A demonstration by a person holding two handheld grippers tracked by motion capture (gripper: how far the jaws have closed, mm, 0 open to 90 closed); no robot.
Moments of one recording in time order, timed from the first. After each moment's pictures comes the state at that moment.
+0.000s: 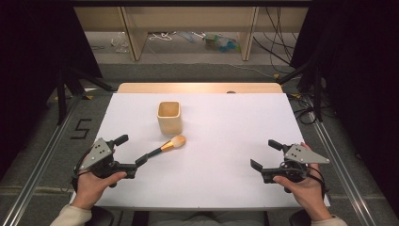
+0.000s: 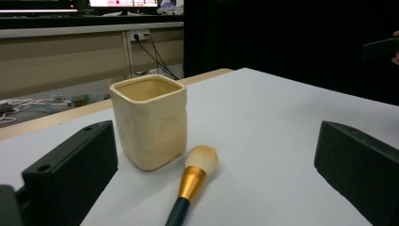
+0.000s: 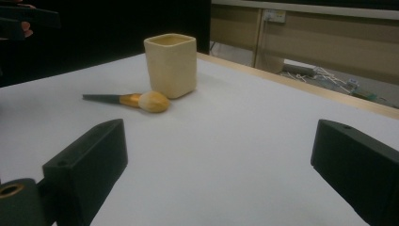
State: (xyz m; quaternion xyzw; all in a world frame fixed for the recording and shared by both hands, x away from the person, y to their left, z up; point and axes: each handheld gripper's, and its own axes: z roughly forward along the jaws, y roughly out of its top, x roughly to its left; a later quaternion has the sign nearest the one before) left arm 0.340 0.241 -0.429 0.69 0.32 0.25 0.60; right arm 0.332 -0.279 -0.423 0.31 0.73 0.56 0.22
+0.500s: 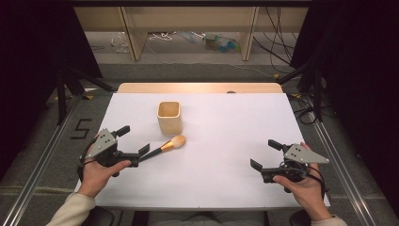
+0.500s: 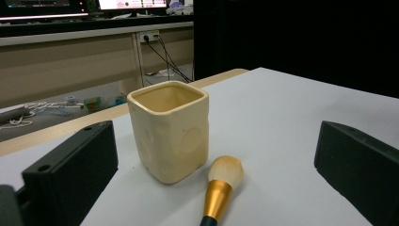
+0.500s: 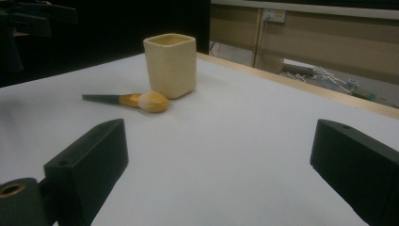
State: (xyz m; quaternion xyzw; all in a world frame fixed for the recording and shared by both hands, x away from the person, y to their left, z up) left arm 0.372 0.234 -0.426 0.70 0.32 0.27 0.59; right arm 0.332 -0.280 -0.422 0.31 0.74 0.55 0.23
